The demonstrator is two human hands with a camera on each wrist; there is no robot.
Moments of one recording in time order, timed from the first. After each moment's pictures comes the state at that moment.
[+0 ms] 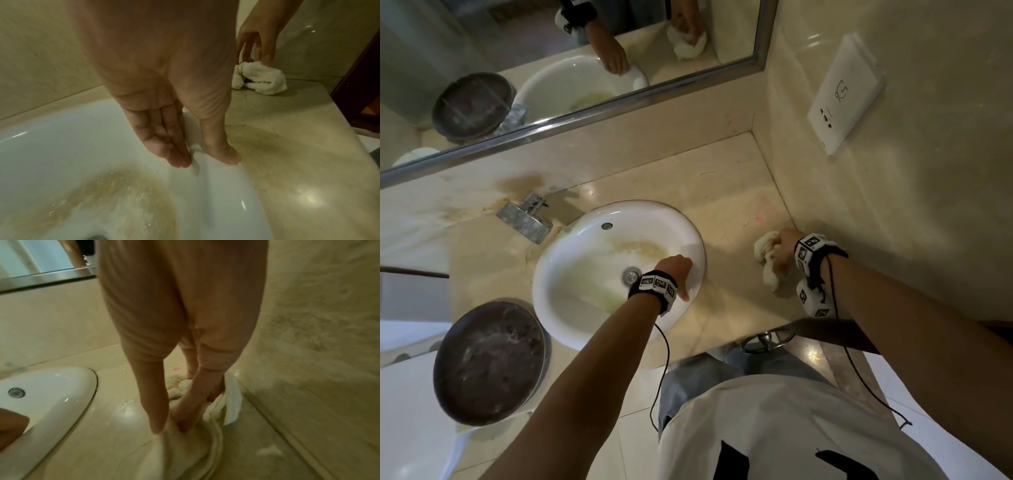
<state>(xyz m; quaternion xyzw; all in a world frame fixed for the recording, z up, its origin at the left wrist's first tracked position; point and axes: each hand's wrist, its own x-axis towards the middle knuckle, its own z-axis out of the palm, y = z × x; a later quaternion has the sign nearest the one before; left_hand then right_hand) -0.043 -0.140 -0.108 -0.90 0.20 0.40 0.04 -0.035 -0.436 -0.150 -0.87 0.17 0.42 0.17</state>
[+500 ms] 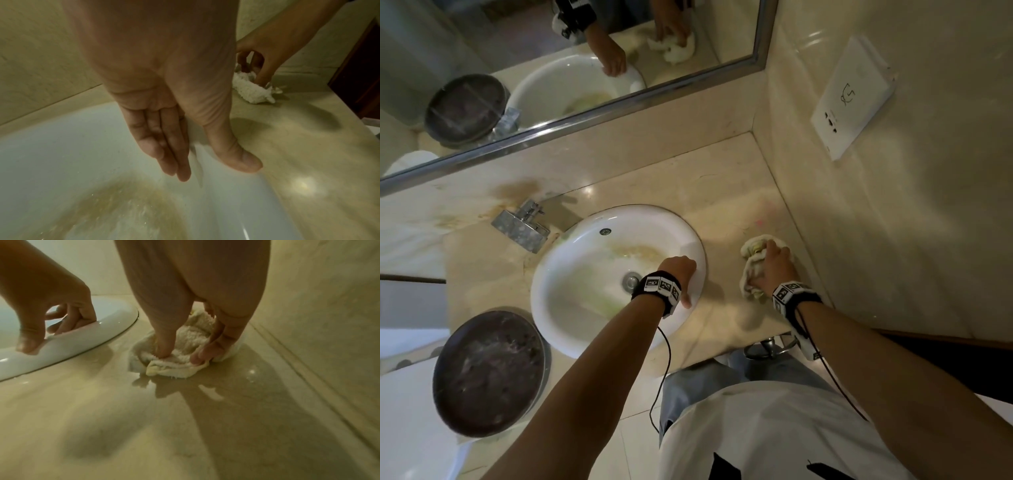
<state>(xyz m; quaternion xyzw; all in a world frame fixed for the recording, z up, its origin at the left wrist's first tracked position) -0.027 -0.150 -0.108 -0.88 0.23 0.40 0.08 -0.090 -0.372 -0.153 -0.92 0.21 0.27 0.20</state>
